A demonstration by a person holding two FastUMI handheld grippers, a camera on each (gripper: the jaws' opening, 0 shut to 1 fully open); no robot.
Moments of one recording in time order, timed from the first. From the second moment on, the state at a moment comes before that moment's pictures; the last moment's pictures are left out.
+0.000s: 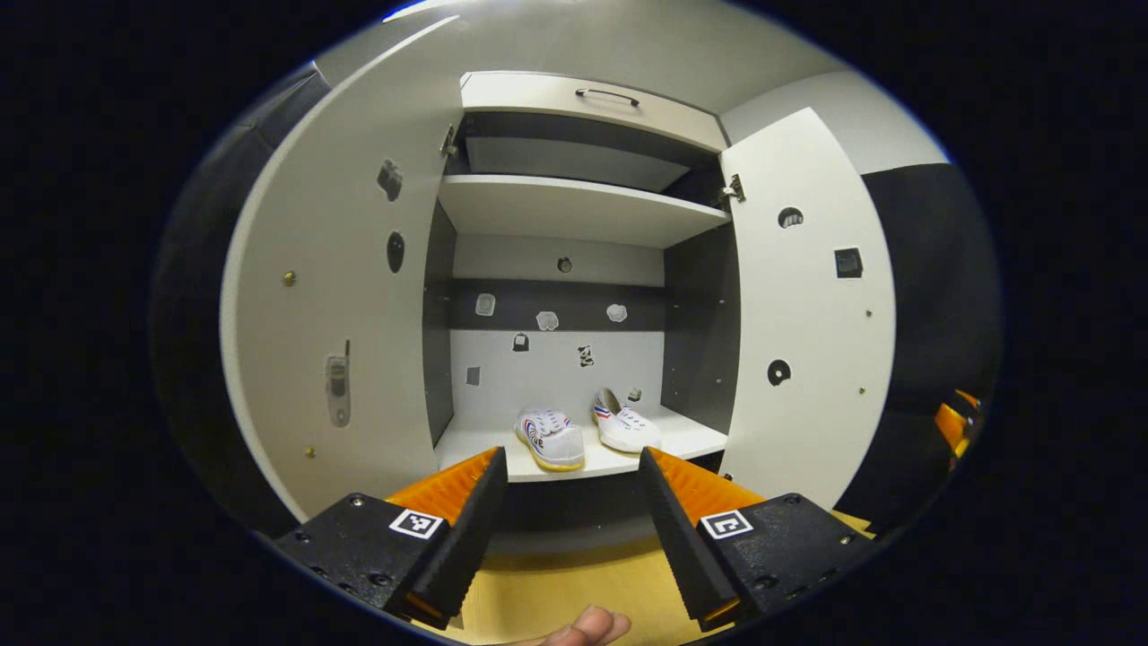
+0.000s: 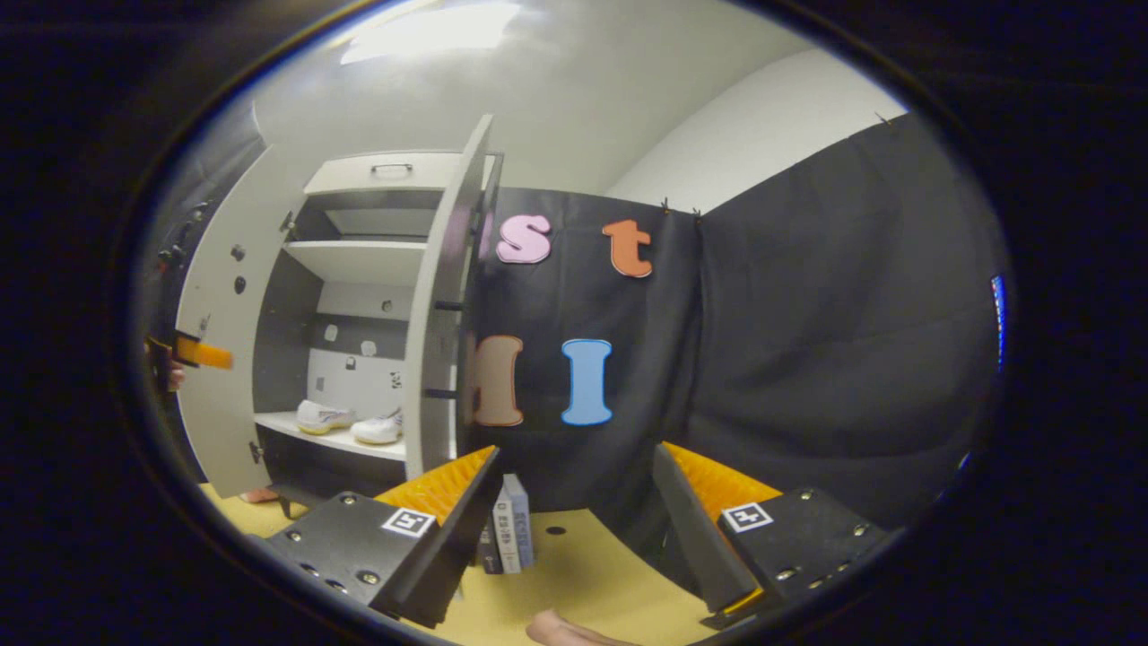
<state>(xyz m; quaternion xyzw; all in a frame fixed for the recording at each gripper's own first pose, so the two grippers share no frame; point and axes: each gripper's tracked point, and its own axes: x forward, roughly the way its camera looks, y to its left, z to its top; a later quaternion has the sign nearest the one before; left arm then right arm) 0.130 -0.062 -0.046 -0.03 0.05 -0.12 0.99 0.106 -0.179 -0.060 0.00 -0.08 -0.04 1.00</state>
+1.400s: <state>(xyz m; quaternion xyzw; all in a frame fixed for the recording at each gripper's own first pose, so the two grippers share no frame) -0.058 0.068 -0.098 -0.10 0.05 -0.10 0.99 0.263 -0.066 -0.027 0.04 0.04 0.21 0.98</state>
